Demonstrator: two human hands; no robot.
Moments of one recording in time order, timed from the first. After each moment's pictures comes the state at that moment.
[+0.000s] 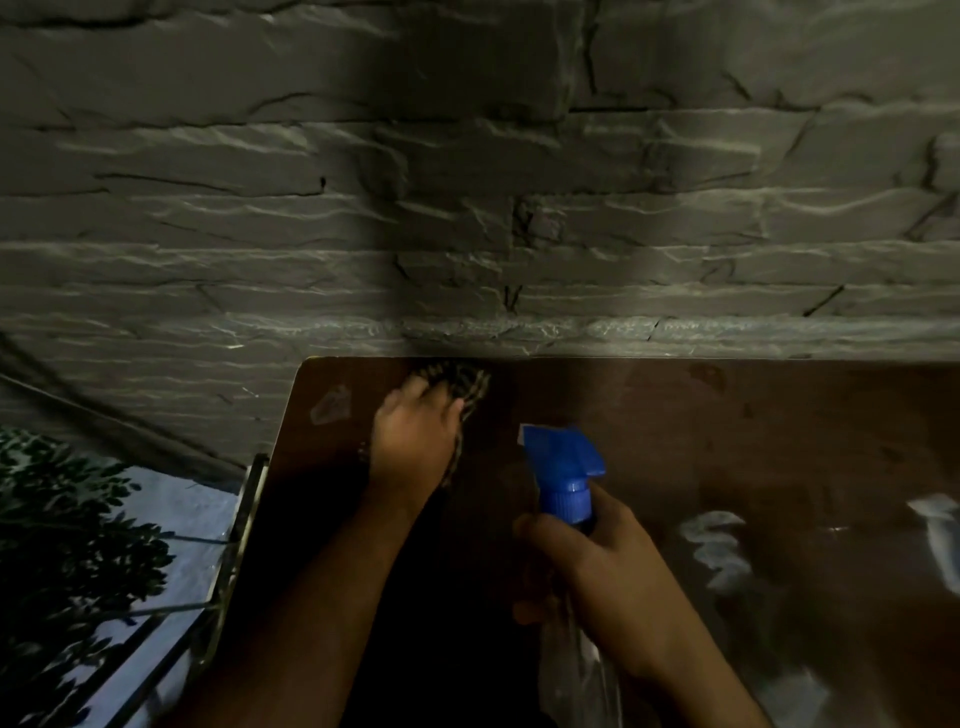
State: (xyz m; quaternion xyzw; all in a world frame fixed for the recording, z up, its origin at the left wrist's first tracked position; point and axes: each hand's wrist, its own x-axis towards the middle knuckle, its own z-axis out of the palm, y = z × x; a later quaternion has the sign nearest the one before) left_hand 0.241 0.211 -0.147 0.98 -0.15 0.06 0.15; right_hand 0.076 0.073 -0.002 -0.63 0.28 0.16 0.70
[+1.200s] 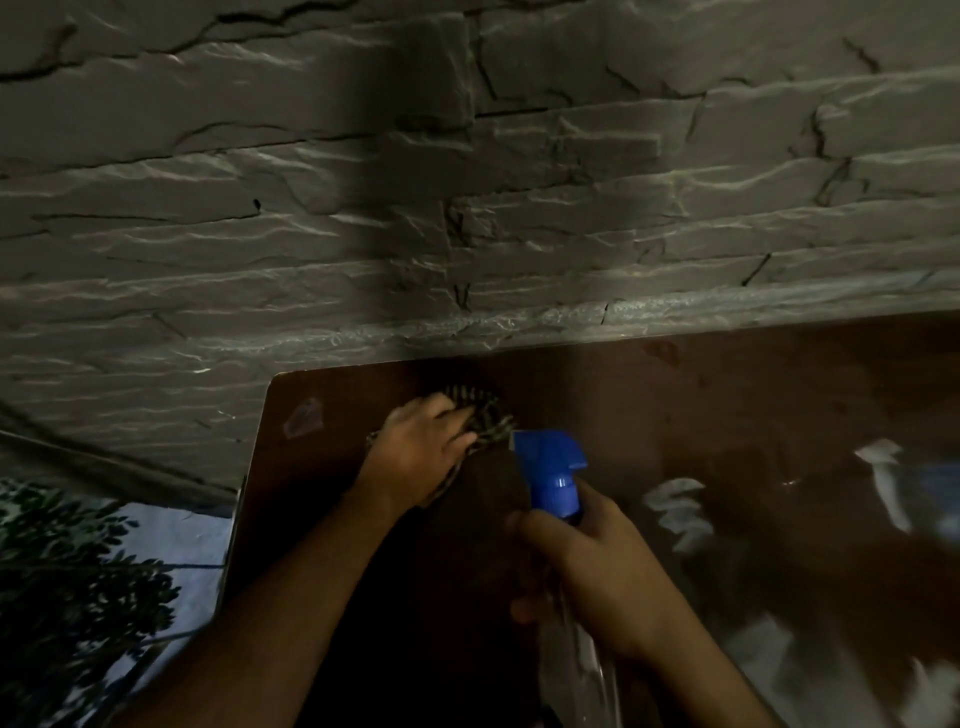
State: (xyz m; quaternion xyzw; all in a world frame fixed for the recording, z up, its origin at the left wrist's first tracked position) left_hand 0.232 0.200 -0.143 0.93 -0.35 -0.04 0.13; right_hand 0.055 0.057 -0.005 -0.63 0.30 0.15 0.70
